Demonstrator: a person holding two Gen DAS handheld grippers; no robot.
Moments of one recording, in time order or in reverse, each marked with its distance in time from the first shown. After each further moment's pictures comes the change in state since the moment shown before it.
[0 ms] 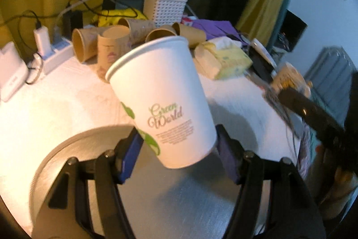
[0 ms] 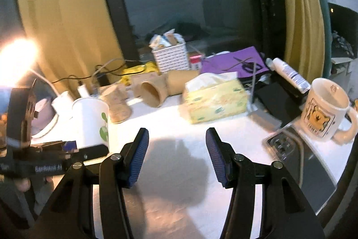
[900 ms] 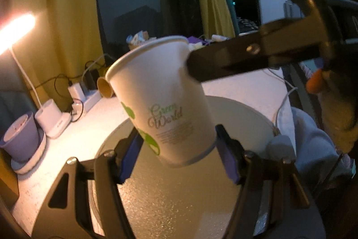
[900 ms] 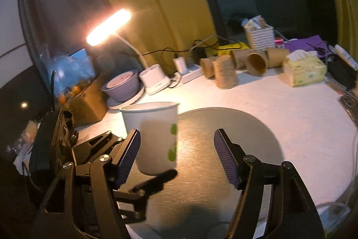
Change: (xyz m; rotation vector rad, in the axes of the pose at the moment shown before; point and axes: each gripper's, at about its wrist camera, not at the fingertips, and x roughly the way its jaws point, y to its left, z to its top) left arm -0.121 0.001 -0.136 0.482 -0.284 0.067; right arm -0.063 0.157 -0.061 -0.061 0.071 0.358
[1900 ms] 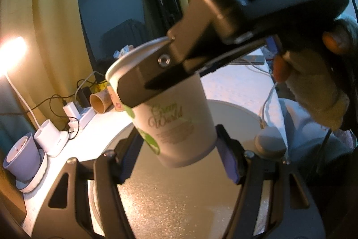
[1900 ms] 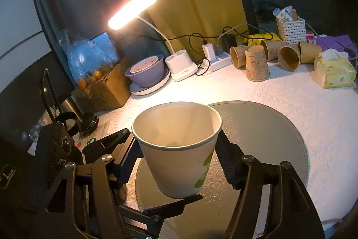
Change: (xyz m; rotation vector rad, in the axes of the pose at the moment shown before) left arm -0.008 -0.013 -0.003 0.107 -0.051 -0.040; right arm 0.021 0.008 0.008 -0.043 0.101 0.140
